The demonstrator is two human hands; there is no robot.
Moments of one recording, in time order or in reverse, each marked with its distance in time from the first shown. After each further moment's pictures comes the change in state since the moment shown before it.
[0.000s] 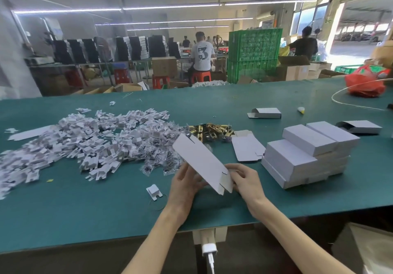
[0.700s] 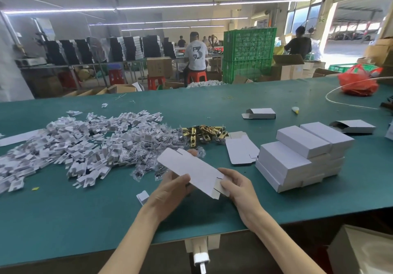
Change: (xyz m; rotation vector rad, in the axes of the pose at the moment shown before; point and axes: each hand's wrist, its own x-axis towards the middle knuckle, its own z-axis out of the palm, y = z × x) left_hand 0.022 0.025 -0.021 0.109 -0.378 -0.153; right_hand 0.004 0.015 -0.002 0.242 -0.098 0.029
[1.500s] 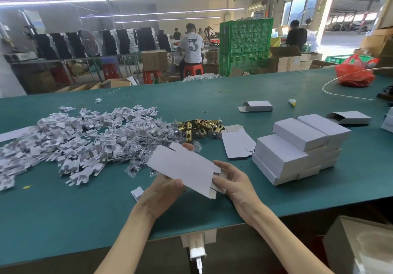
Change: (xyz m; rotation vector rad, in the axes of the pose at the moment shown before) left_hand -0.007 -0.004 -0.002 0.010 -0.042 -0.011; right_hand -0.002 -0.002 -0.006 0.174 -0.136 -0.024
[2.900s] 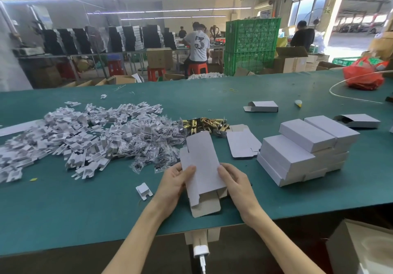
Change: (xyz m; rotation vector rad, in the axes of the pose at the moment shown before) left_hand 0.015 -0.019 0.003 0.076 0.325 0.025; right_hand -0.010 -0.004 0.018 -0.394 0.060 -0.073
